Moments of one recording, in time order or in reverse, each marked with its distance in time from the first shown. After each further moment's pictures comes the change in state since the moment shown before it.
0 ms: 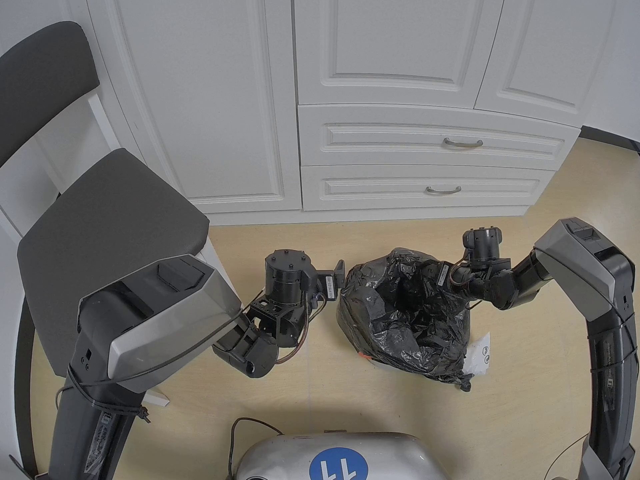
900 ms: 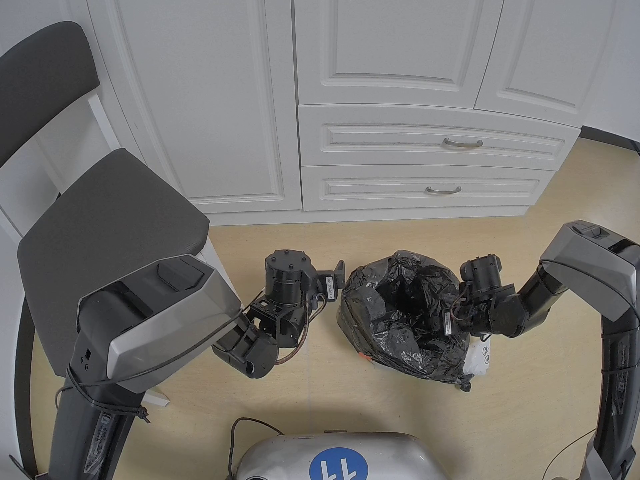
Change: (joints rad) left arm -0.001 -0.003 0.005 0.000 0.001 0.001; right arm 0.064 -0.132 0.331 0.015 -0.158 -0.370
